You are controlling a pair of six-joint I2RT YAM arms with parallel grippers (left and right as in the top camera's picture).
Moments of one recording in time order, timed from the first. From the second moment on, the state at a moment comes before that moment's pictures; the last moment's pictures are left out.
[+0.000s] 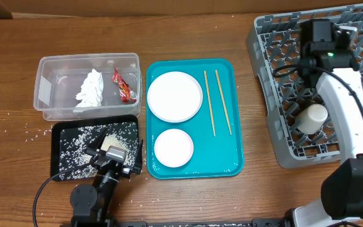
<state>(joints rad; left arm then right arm) -0.02 0.02 0.01 -0.05 0.26 0.16 0.00 1.73 1.53 -0.92 0.83 0.29</state>
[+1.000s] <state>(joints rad) -0.03 0.02 0.01 -0.05 0.26 0.16 0.05 1.83 1.49 -1.19 0.68 0.43</state>
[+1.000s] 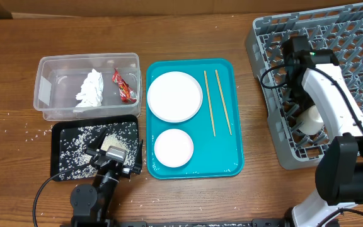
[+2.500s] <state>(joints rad) -0.02 0.02 0.01 -0.05 0.27 0.16 0.47 2.08 1.45 -0.90 -0.06 0.23</state>
